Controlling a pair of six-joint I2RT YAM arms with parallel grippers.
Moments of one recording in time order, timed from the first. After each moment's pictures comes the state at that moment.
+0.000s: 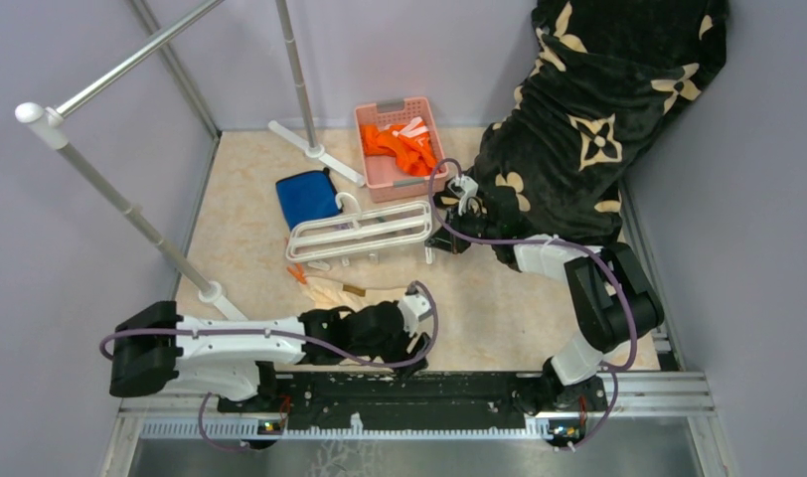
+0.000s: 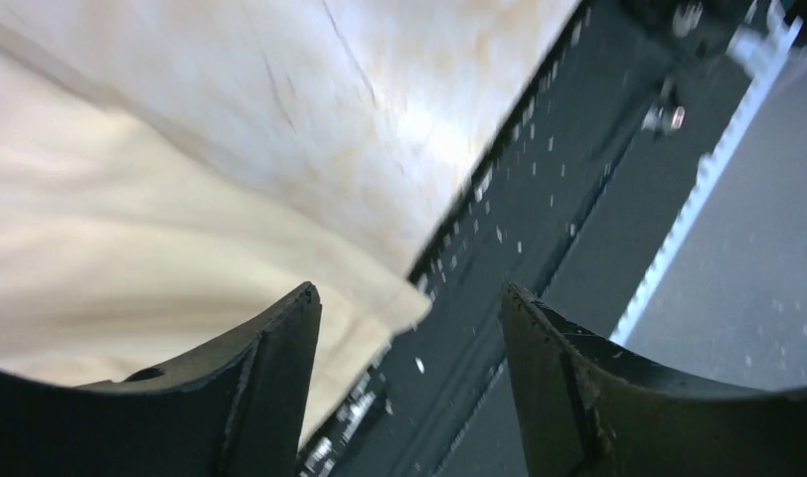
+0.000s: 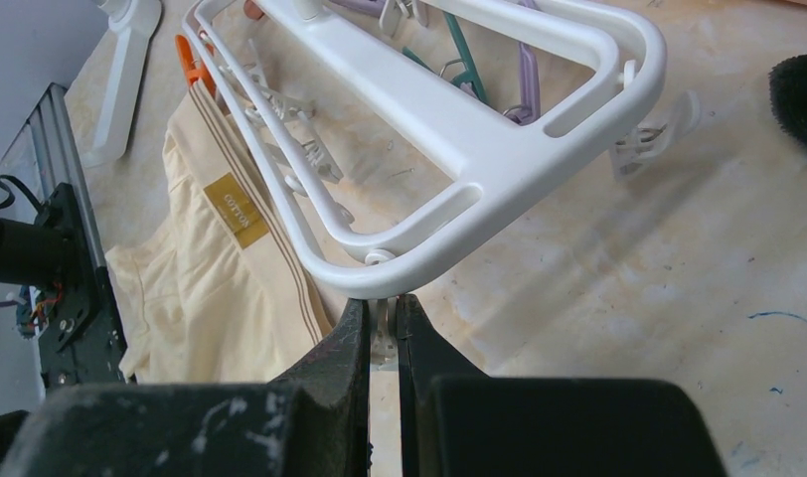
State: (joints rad) left arm -1.35 1.26 0.60 -0.10 -0.04 -0.46; right arm 0.38 1.60 0.76 0.34 -0.70 0.20
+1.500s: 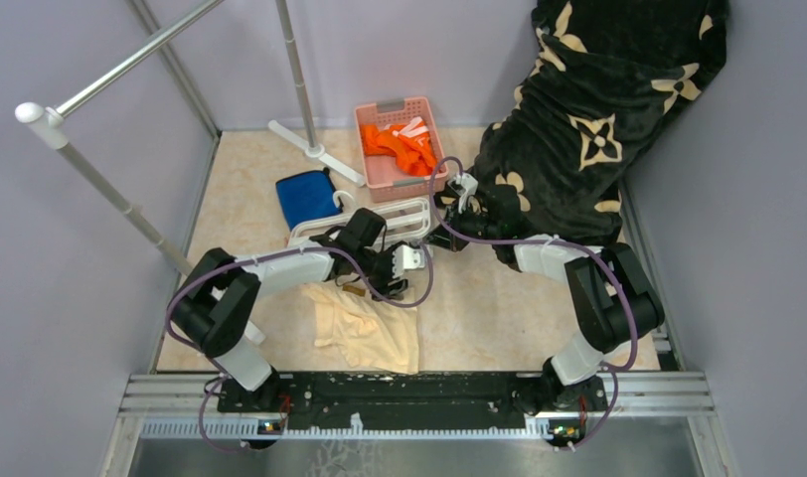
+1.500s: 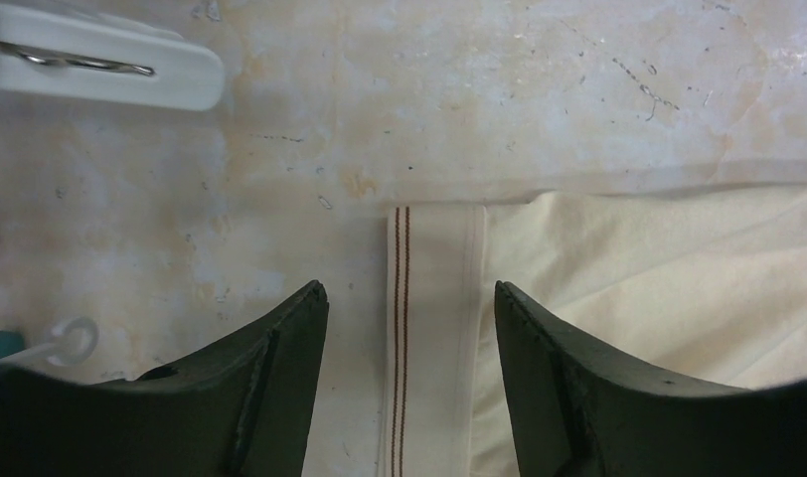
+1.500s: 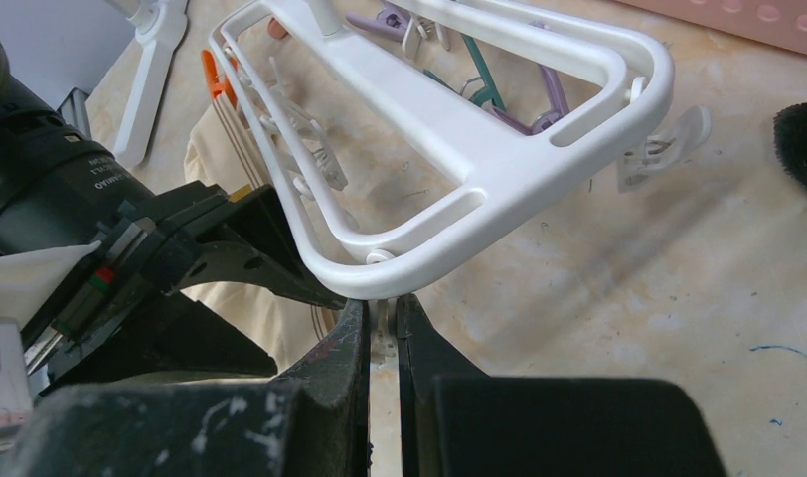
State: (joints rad) left arm -0.70 1.64 0.89 -0.18 0.55 0.71; right arm 0.38 1.59 0.76 0.40 -0.73 0.21
